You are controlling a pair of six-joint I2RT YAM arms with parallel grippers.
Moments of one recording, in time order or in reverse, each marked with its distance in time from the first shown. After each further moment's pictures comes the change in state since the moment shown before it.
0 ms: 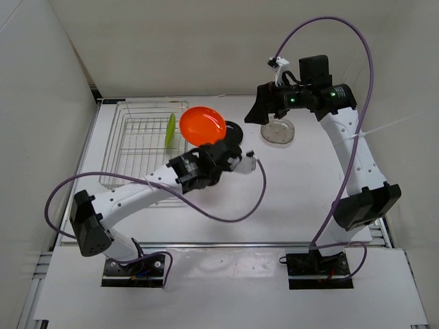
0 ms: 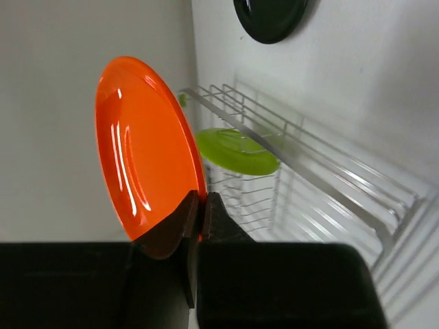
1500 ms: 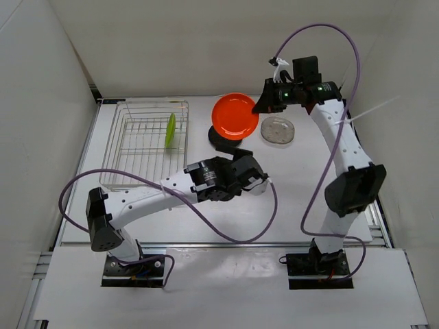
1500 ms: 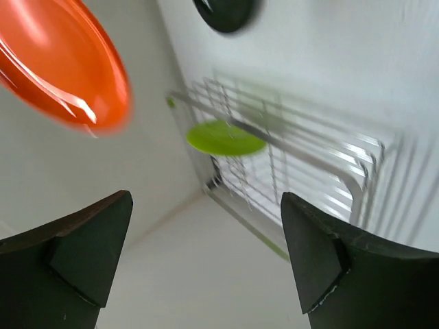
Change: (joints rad) left arm -0.221 0.112 0.162 -0.267 -0.111 0.013; right arm -0.035 0.105 -0.037 0.116 0.054 0.149
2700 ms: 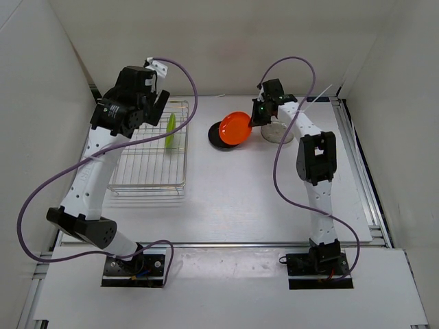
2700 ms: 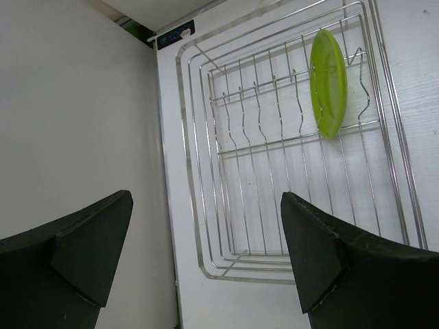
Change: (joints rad) left arm 0.860 -0.091 0.329 -0.082 0.245 -0.607; right arm 0.006 0.596 0.183 0.195 0.396 0.163
